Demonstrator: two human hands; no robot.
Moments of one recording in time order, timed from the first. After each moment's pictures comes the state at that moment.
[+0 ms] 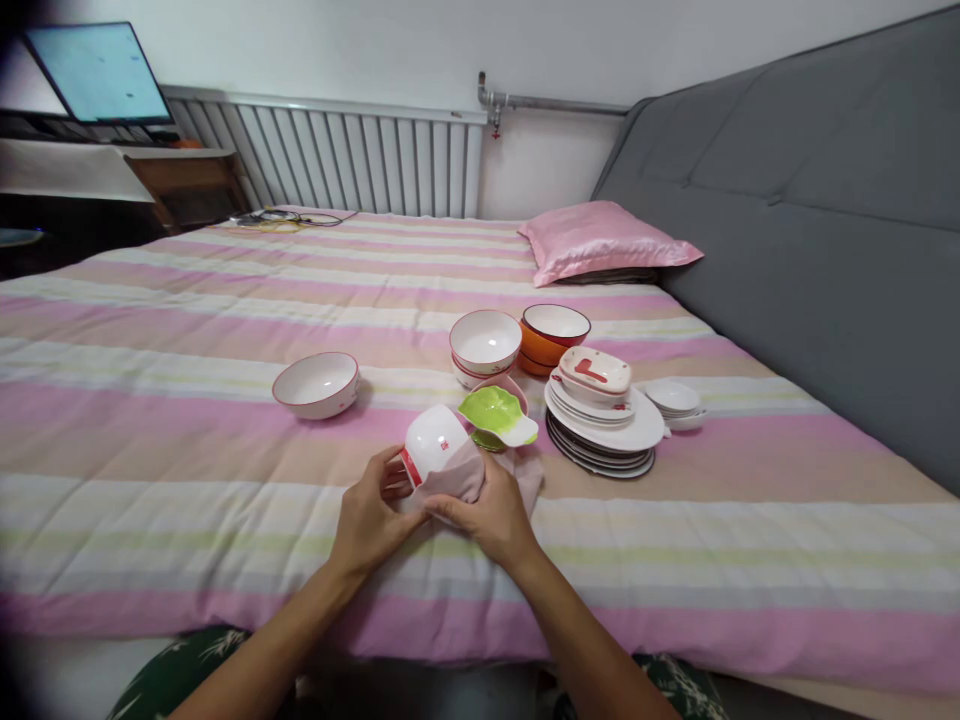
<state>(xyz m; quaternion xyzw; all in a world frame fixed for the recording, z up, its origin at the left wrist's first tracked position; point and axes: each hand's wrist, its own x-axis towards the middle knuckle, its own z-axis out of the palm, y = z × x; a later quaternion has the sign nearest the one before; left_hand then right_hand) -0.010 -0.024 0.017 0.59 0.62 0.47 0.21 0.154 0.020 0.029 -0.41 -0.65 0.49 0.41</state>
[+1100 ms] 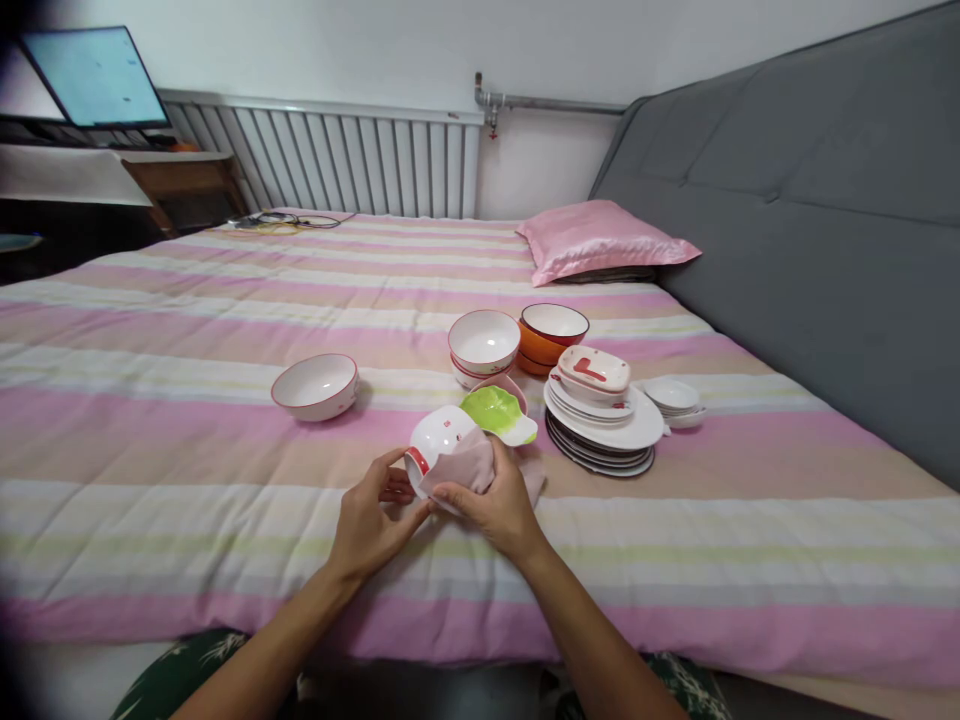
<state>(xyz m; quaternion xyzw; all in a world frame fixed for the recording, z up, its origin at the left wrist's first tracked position) -0.013 -0.026 0.020 0.63 0.60 0.45 0.18 0.158 0.023 0.035 -0.41 -0.60 0.51 0.45</state>
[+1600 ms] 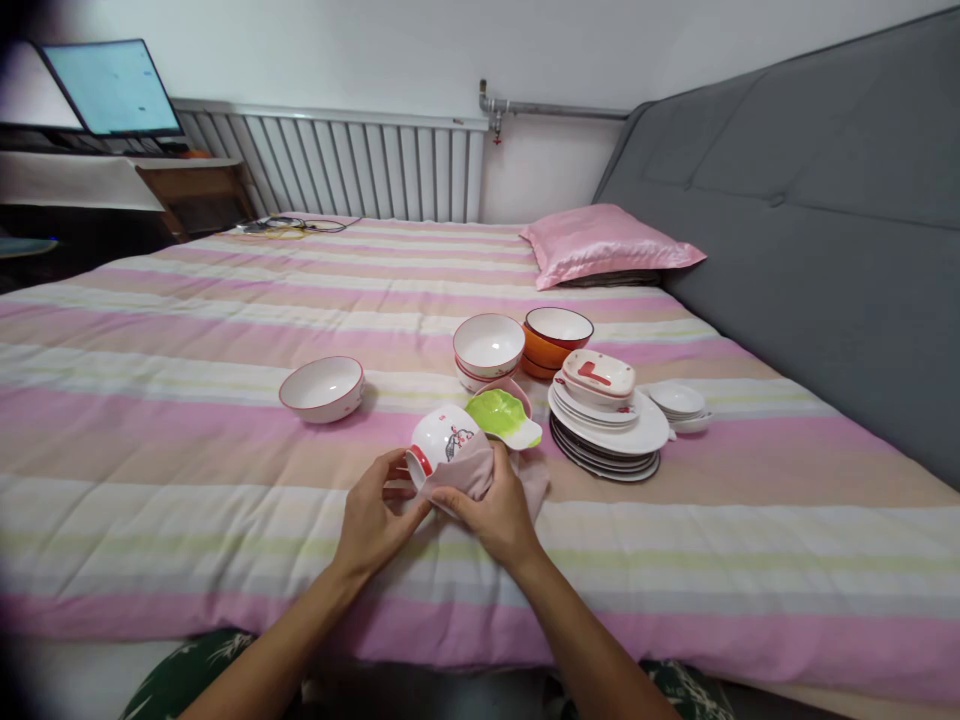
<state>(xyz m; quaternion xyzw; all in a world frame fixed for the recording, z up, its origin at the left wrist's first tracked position) -0.012 -0.023 0.022 0.60 0.61 0.48 0.20 0.149 0.020 0.026 -0.43 -0.61 0.48 0.46</state>
